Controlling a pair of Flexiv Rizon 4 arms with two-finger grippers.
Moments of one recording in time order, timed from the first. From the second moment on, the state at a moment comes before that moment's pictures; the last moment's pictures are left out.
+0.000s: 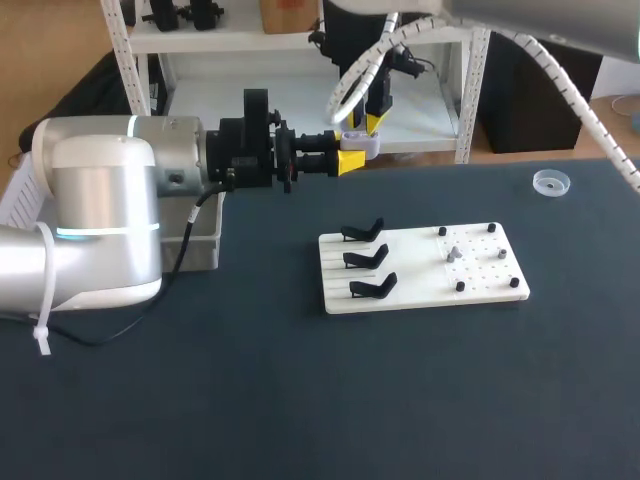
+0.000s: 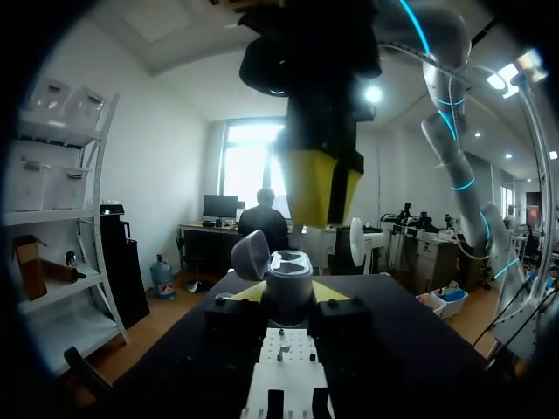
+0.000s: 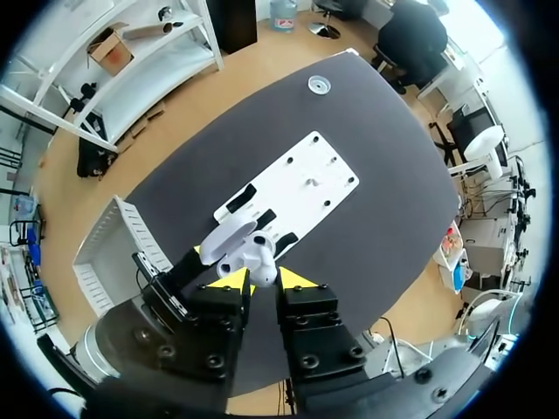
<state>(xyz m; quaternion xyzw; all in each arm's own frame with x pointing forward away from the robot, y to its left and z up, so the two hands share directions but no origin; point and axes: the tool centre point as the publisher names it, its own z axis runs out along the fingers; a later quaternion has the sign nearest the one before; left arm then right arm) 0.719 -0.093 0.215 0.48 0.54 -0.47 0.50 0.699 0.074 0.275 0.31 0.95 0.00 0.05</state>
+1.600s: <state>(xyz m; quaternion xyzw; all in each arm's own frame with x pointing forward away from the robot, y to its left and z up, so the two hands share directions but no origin) 0.718 -0.092 0.213 0.48 0.54 -0.47 0.50 0.706 0.074 0.257 0.32 0.95 0.00 0.02</state>
